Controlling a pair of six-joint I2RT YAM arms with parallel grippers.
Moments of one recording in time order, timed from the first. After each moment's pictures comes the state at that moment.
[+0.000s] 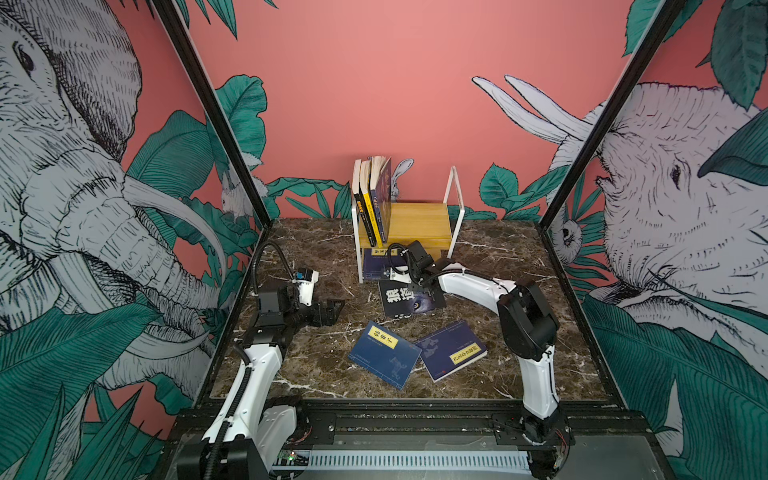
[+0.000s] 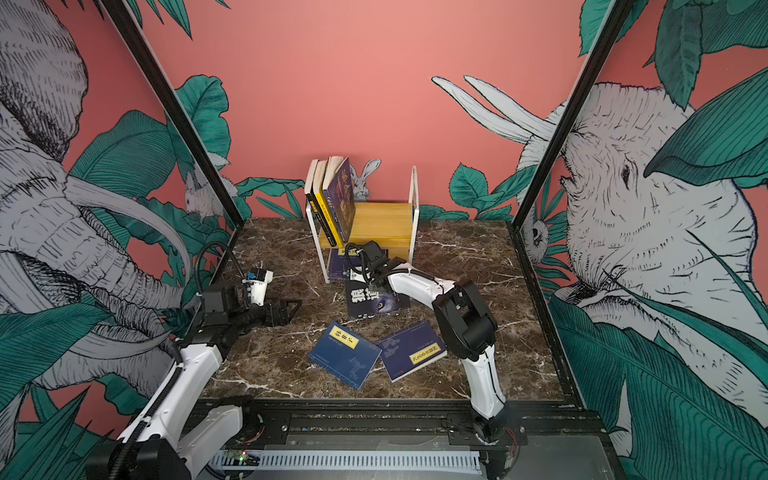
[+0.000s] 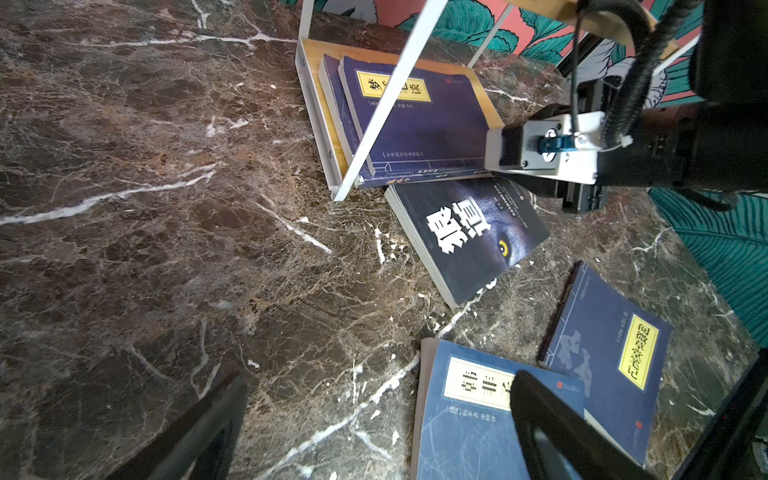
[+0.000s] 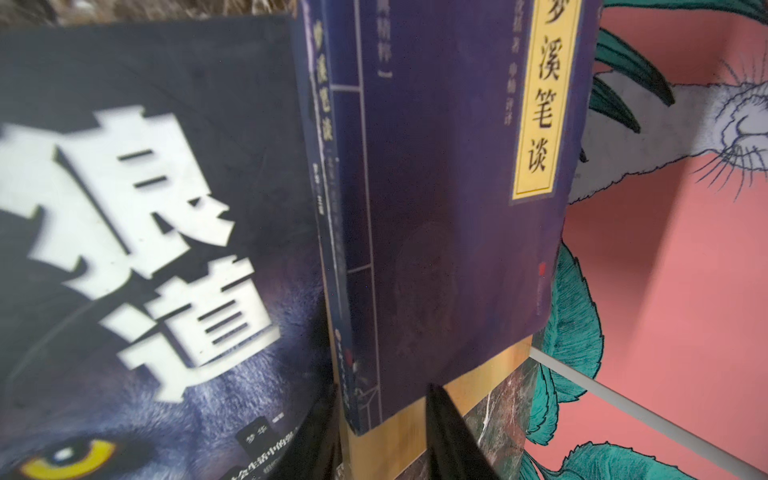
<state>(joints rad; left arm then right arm) 0.04 0.93 0.58 -0.33 0.58 -0.01 0.71 2.03 1.55 -0.45 0.28 -0.98</state>
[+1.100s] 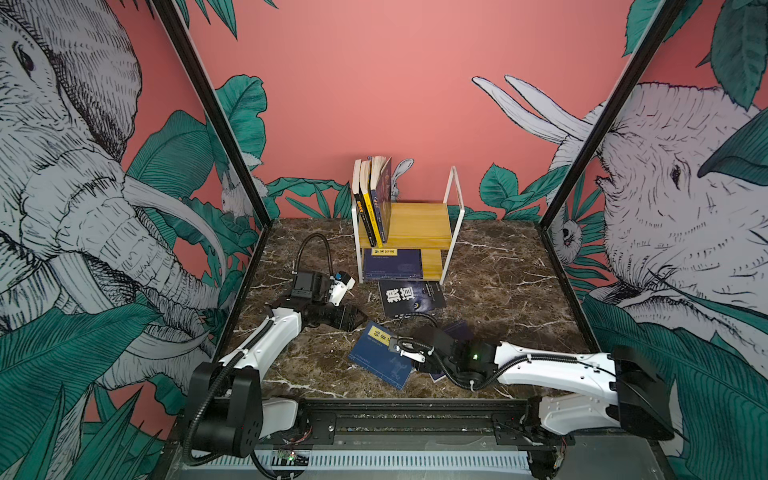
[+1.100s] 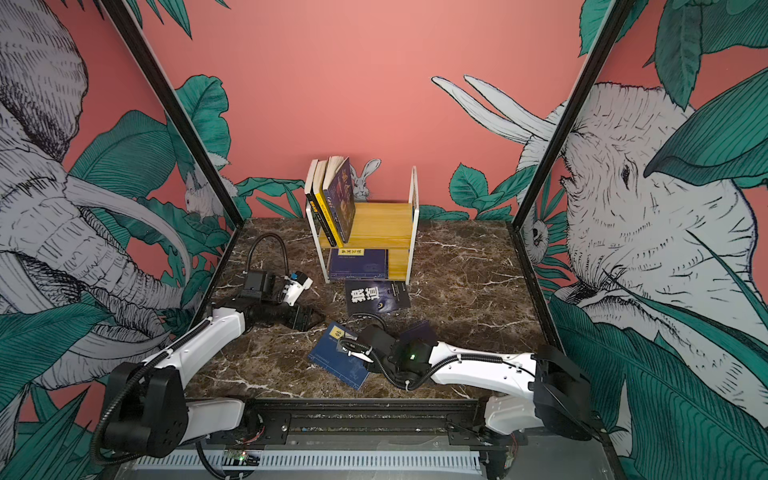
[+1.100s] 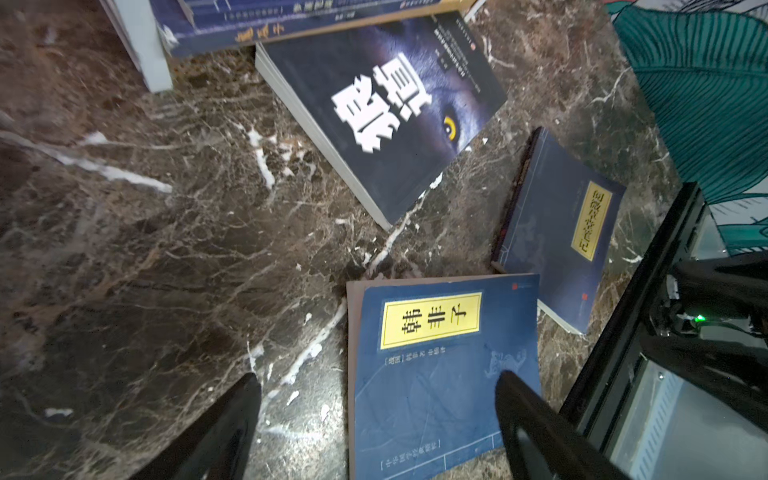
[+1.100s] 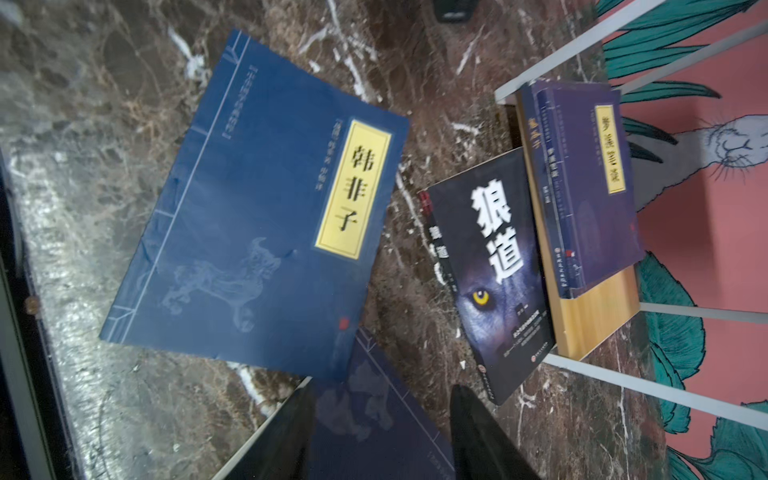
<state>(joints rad) -0.19 1.29 0.75 -0.53 0.61 0.15 1.24 1.34 0.81 -0.38 0.38 -0.40</state>
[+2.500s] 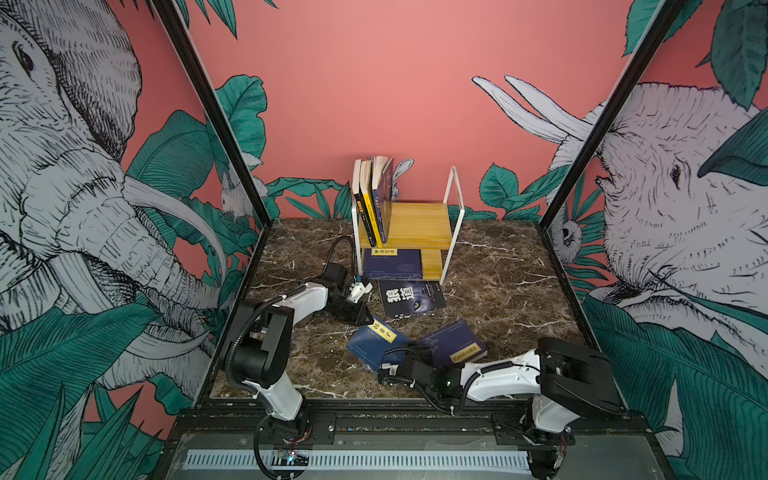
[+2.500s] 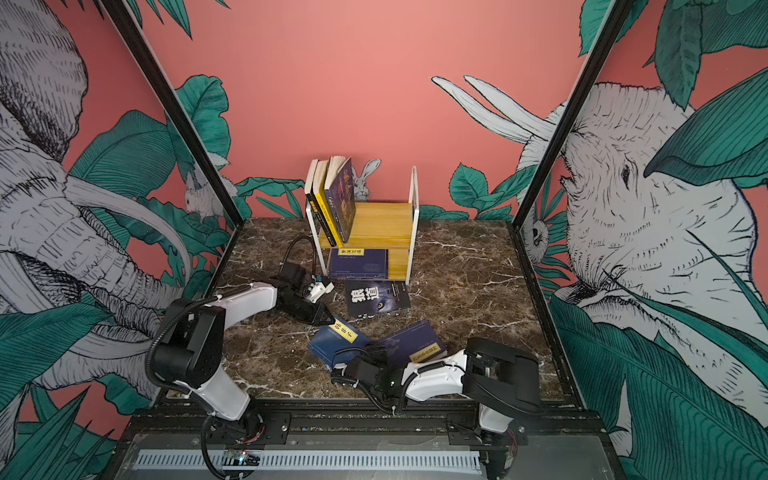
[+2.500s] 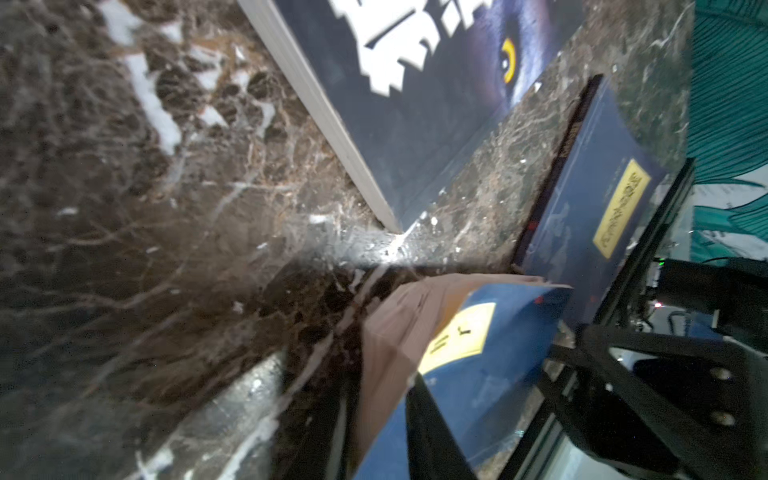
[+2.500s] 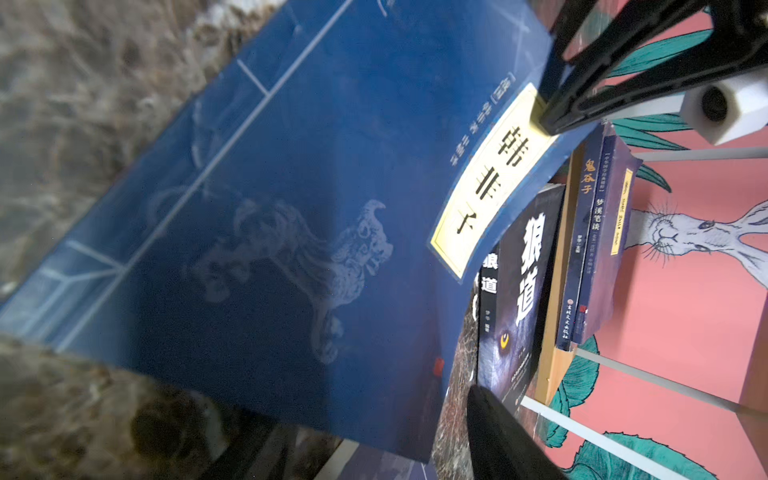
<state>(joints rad) -0.31 1.65 0.93 -0.60 0.65 0.05 1.34 1.64 0.68 0.05 0.61 -0.66</state>
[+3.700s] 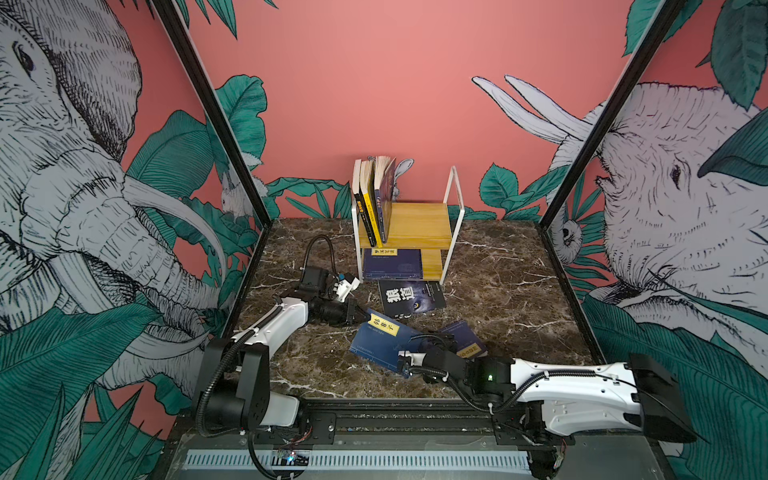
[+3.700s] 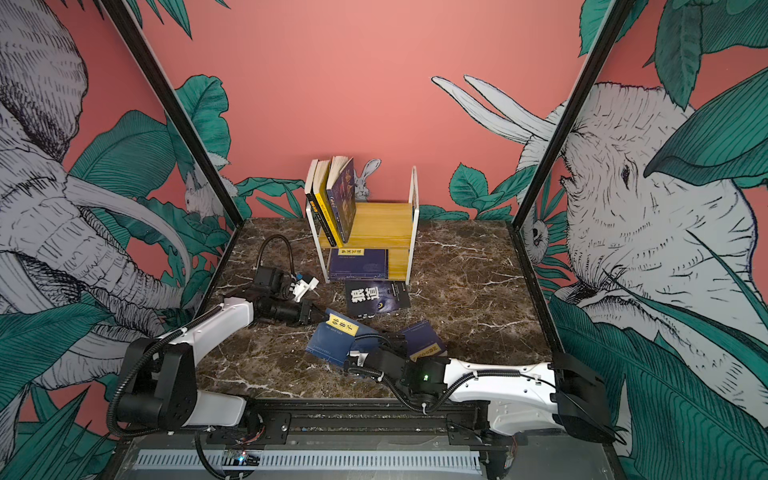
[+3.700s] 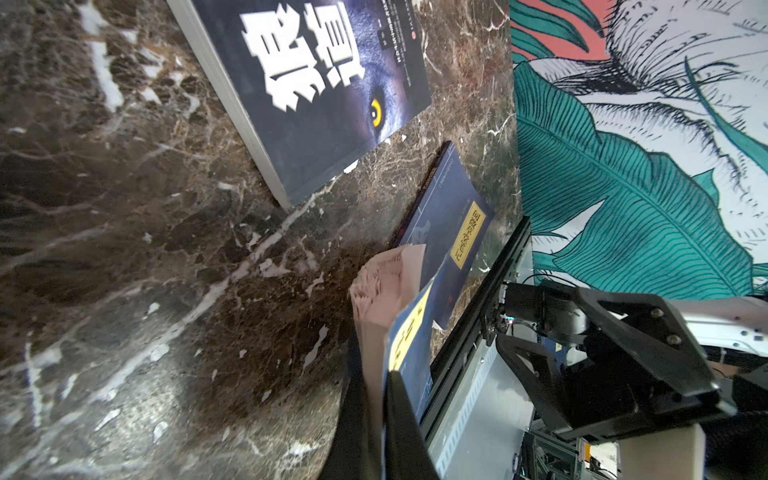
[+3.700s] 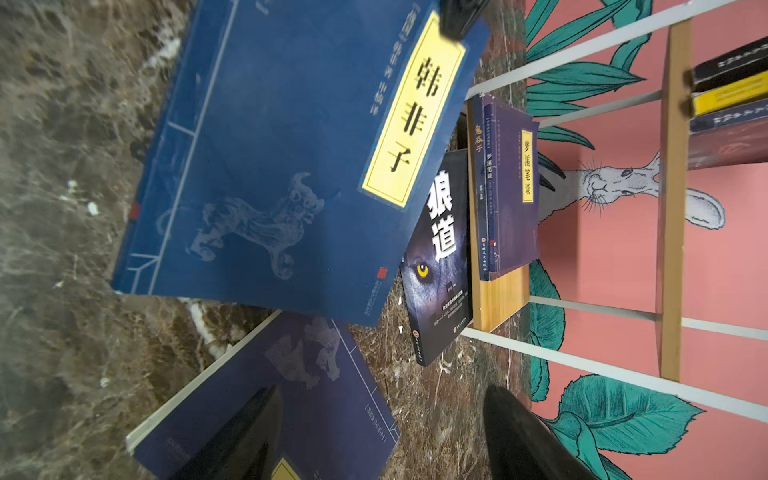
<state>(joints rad) -0.20 1.40 0.80 -0.54 0.90 -0.19 1.34 1.19 0.72 -0.35 0.60 -0.56</state>
